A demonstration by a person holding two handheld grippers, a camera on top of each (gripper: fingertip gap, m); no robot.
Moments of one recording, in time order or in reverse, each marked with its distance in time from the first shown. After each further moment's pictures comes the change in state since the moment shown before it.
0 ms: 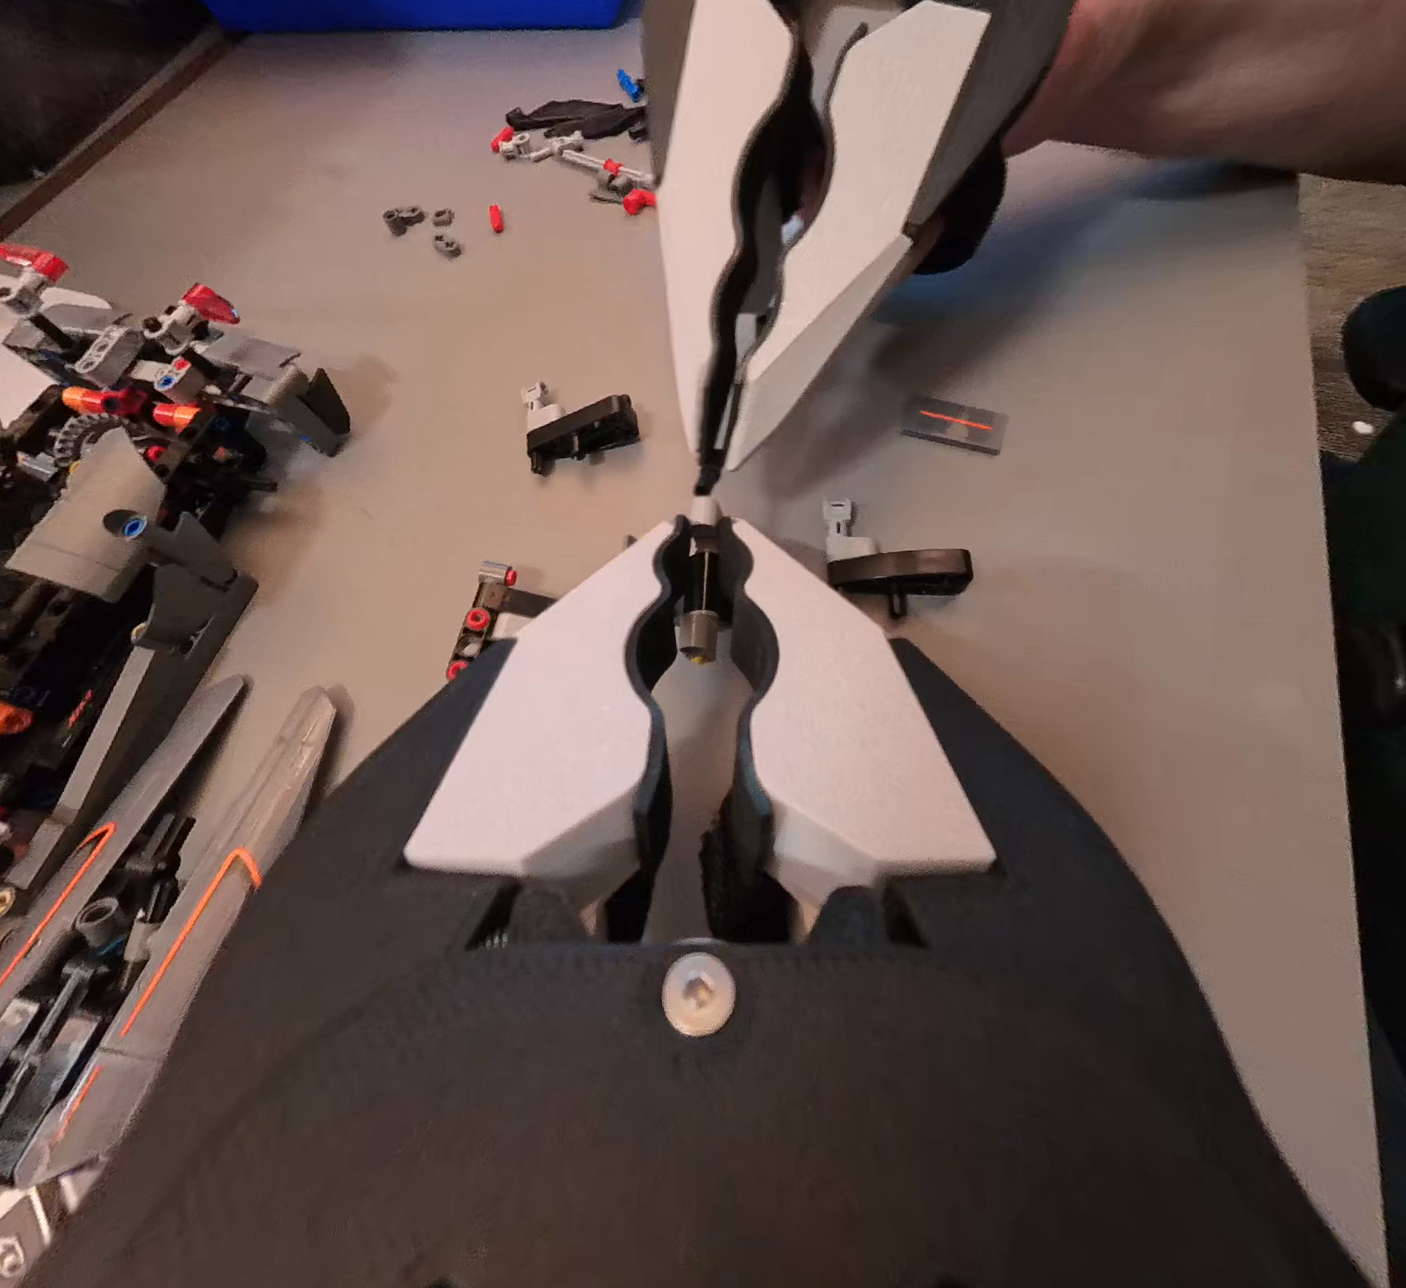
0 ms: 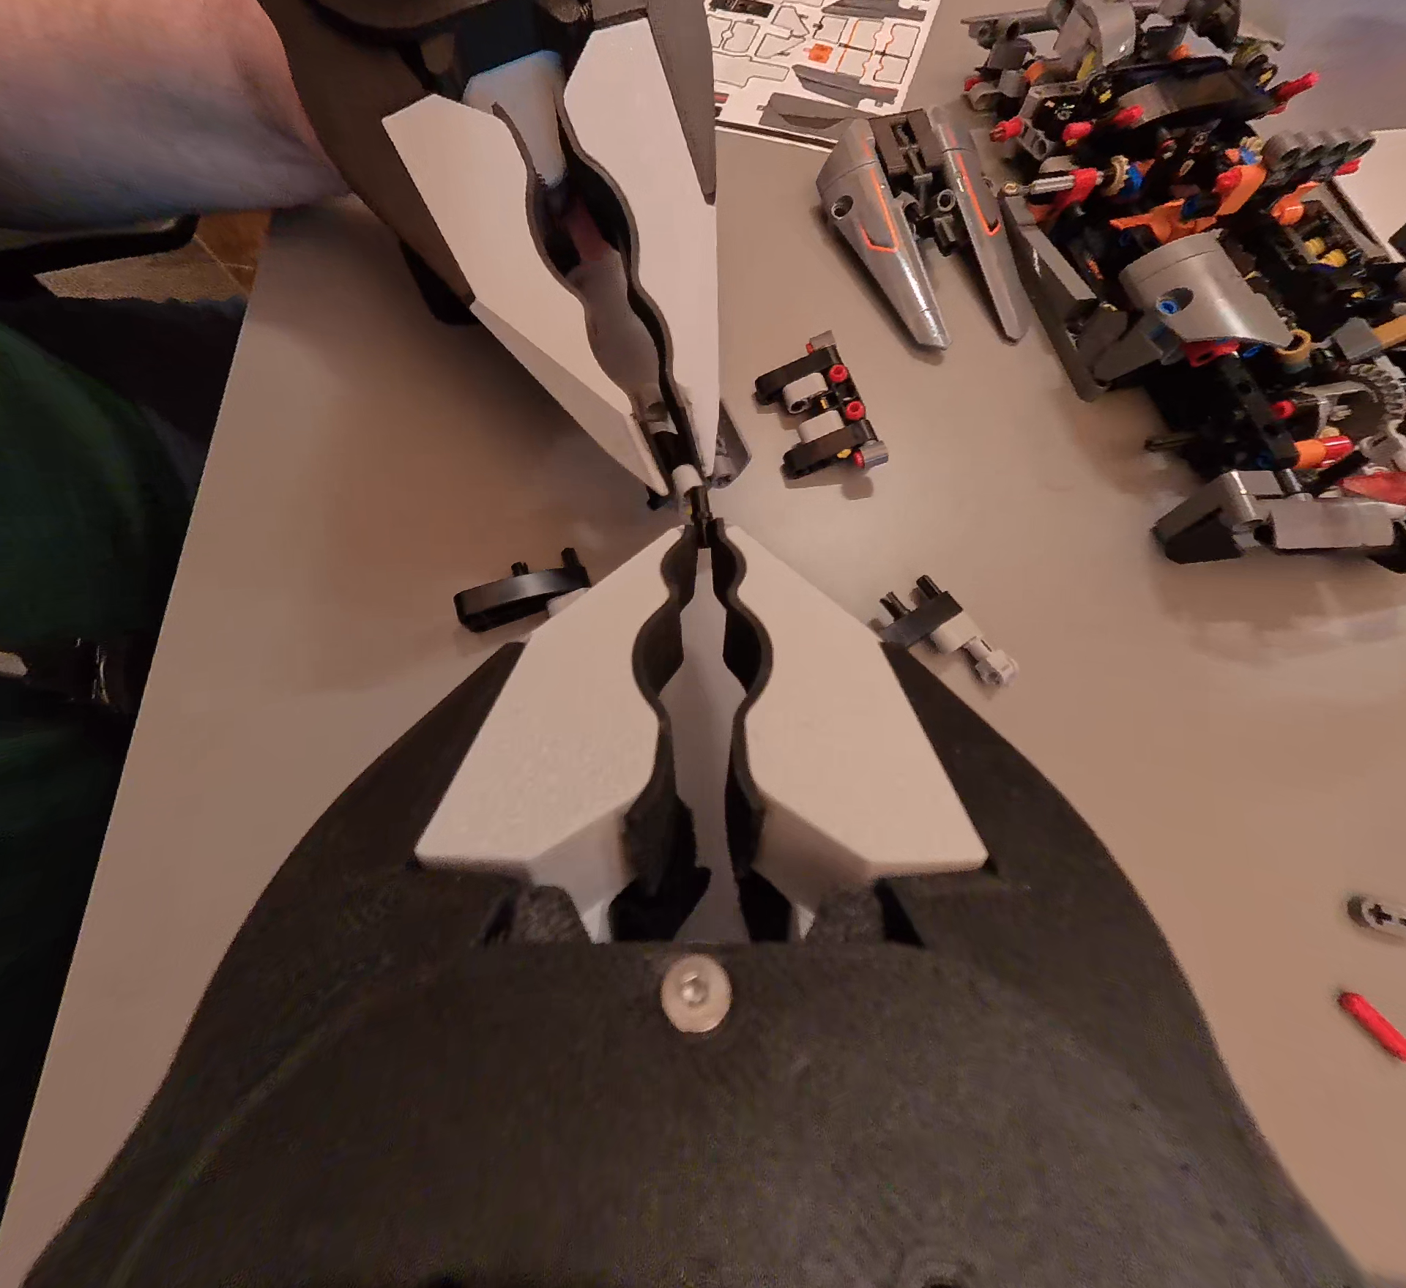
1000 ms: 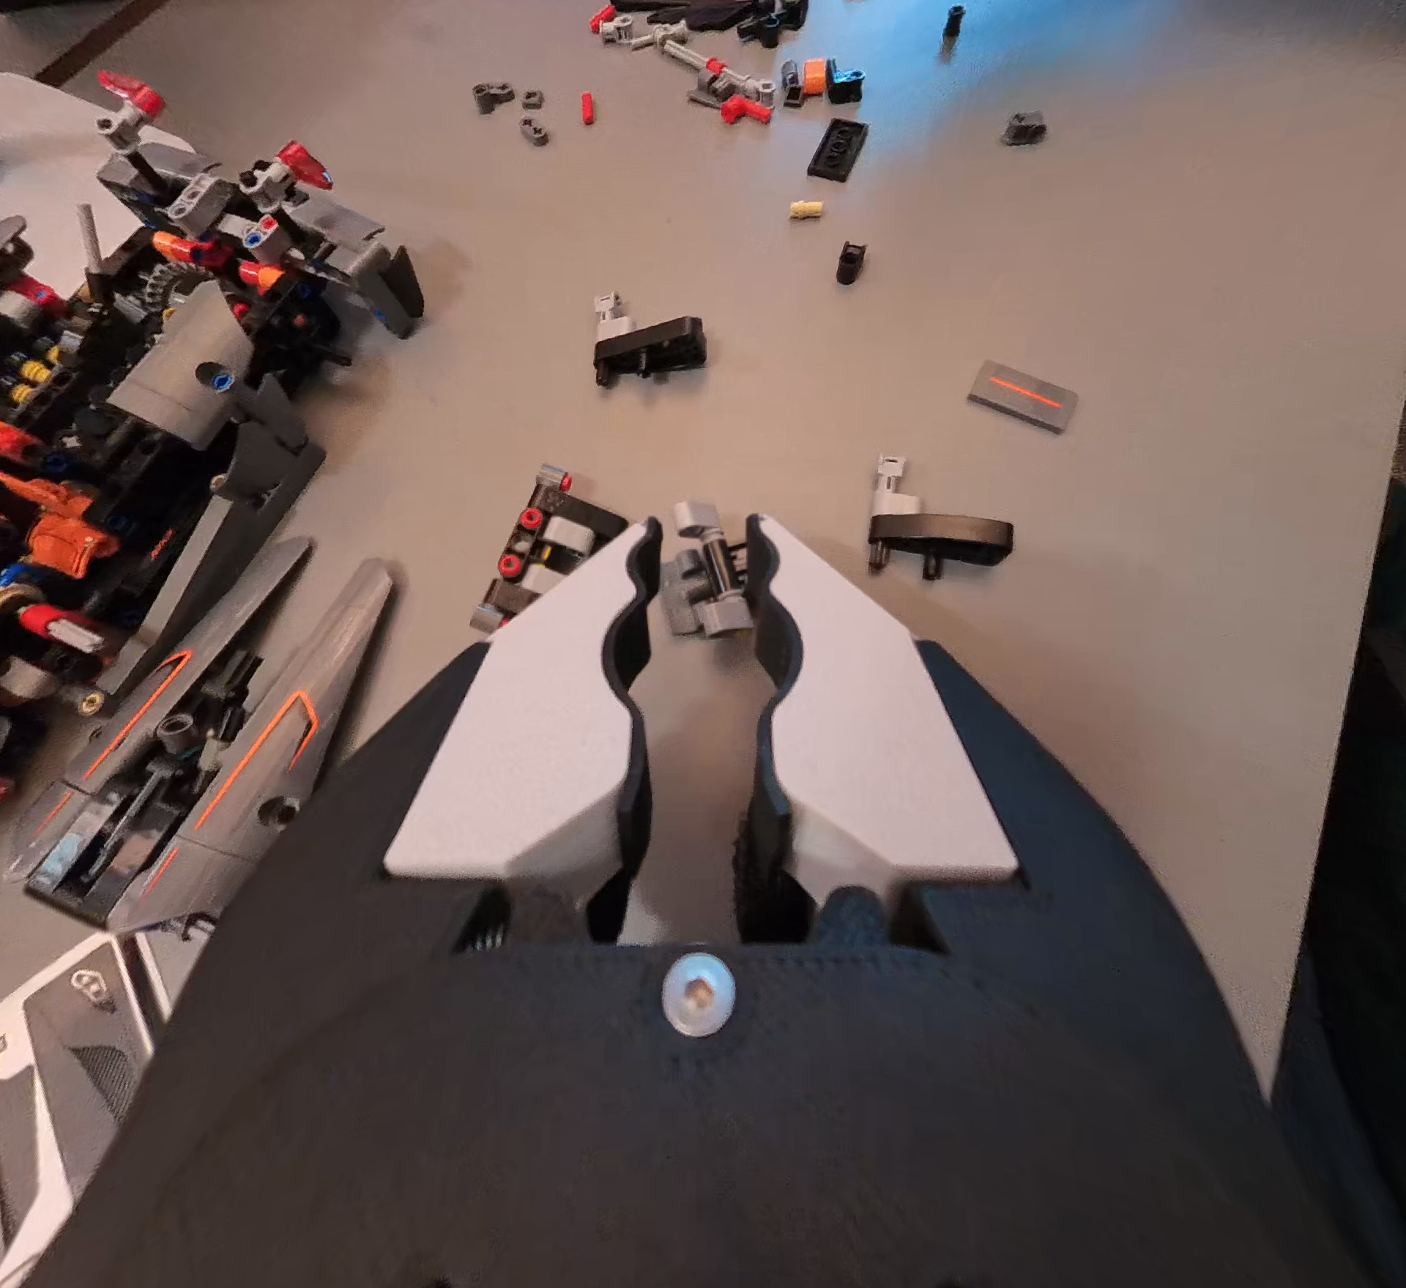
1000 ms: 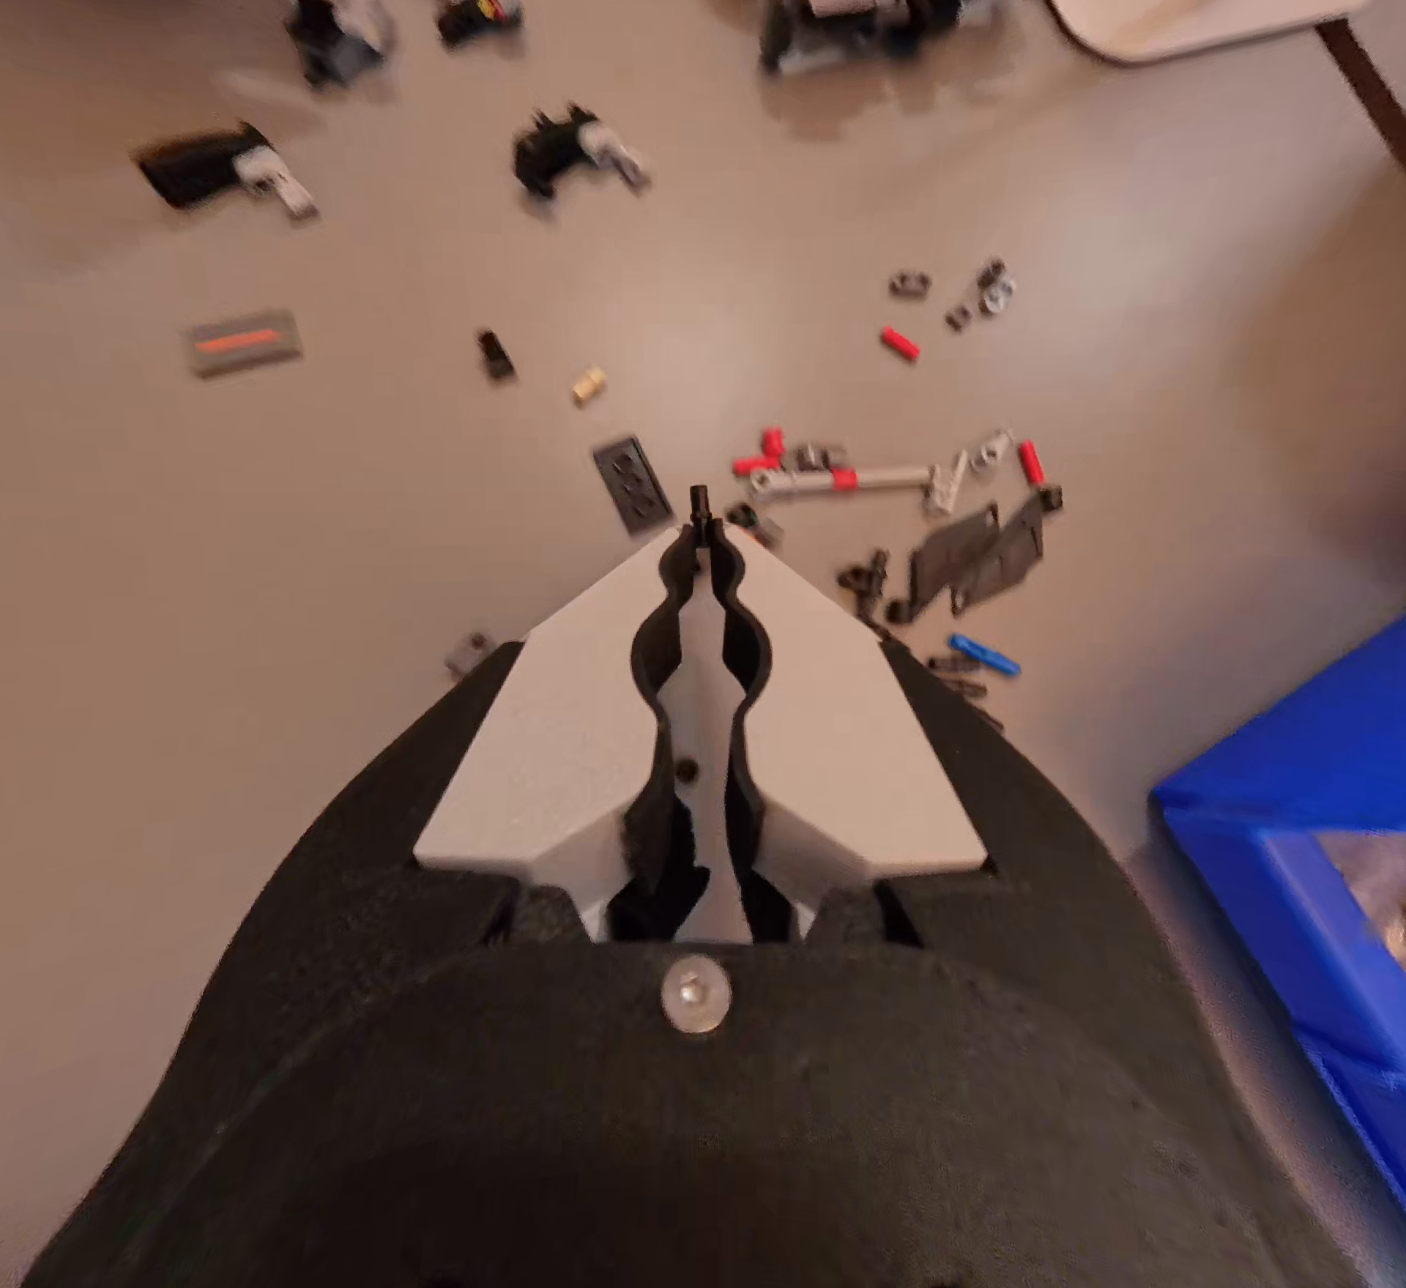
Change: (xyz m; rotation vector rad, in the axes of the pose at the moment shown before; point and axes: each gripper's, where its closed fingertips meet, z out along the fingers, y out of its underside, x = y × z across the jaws) left arm -0.013 0.013 -0.016 -0.107 -0.112 -0.111; right arm 0.070 0.103 -0.150 -0.195 0.272 0.097
